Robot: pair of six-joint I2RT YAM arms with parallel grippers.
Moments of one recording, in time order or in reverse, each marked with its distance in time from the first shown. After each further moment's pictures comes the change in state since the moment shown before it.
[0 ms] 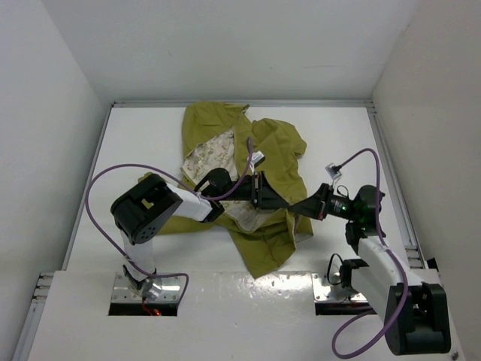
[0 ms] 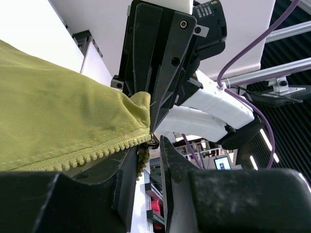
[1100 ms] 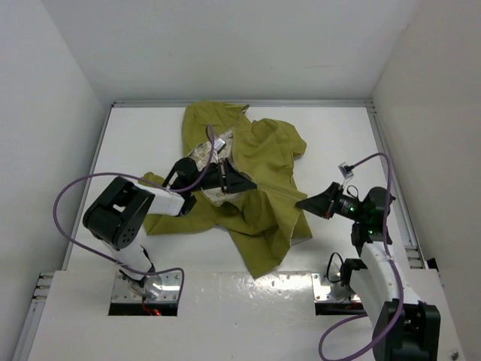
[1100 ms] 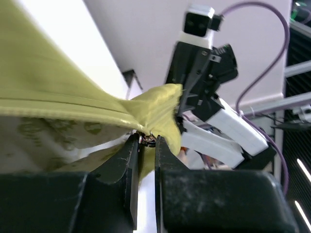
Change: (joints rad) left arm 0.283 -0.158 -0.151 -0.083 0.060 0.149; right arm -0.117 -0.121 0.014 -0.150 -0.005 -0.068
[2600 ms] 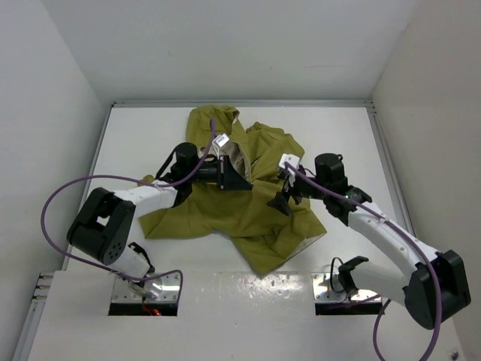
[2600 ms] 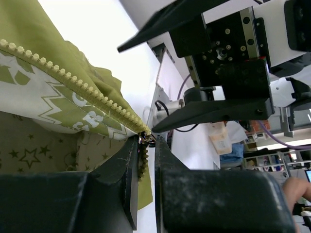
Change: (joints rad) left arm 0.046 -0.151 0.124 -0.546 0.136 0.431; right arm 0.536 0.313 0.480 -0.643 0.566 -1.349
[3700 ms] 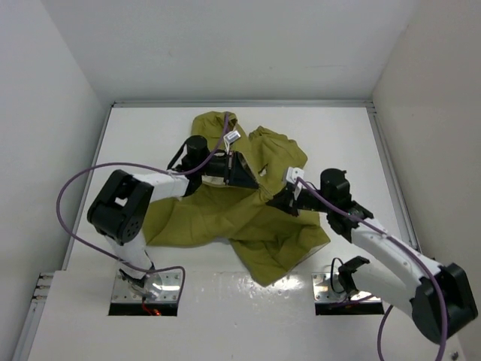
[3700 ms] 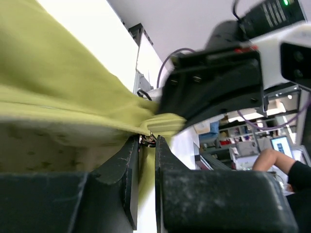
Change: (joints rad) left arm -0.007 0.171 0.127 0.053 0.136 -0.071; right arm 0.043 -0.071 -0.188 0.324 -0.141 0.134
